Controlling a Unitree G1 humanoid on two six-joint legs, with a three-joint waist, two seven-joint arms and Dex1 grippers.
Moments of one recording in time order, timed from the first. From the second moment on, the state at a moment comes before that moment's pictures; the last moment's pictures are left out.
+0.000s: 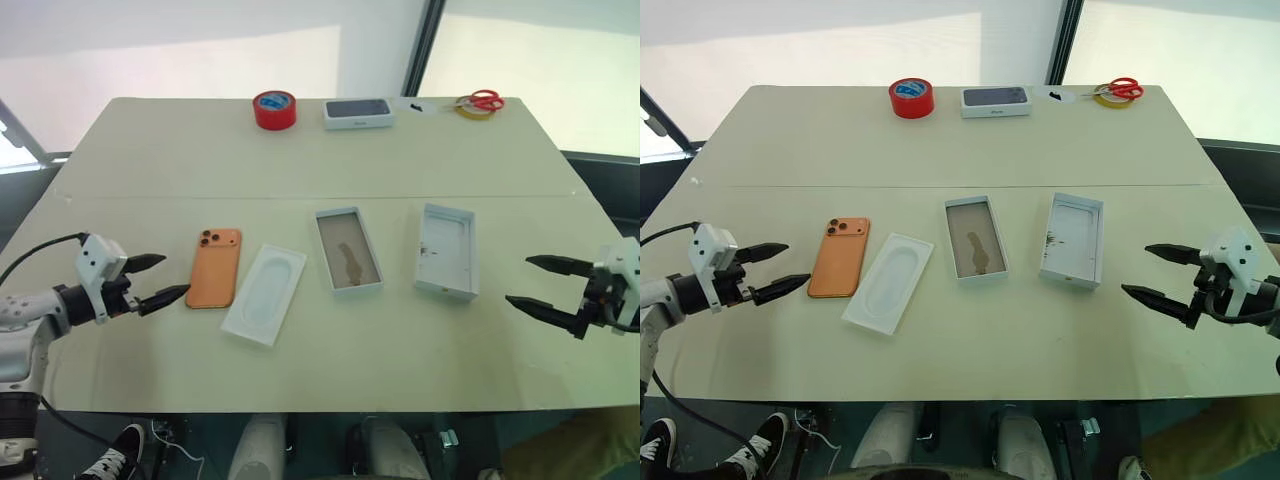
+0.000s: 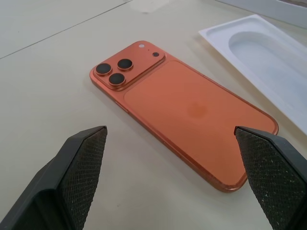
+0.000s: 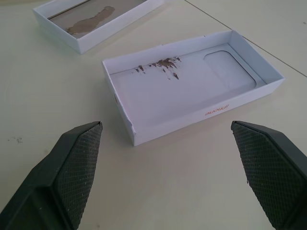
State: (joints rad) left arm -0.13 0.84 0.29 0.22 -0.40 0.19 -1.11; right arm -0.01 -0.97 -0.43 0.18 0.45 0.14 1.27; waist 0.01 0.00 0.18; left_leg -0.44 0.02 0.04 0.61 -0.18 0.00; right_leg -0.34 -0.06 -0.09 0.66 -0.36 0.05
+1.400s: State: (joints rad) left arm -0.58 0.62 0.14 -0.02 -0.67 1.47 -0.69; right arm -0.06 -0.89 -0.24 -0.16 0.50 0.24 1.17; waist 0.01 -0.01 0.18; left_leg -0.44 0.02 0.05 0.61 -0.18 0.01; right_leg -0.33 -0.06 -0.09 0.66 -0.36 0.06
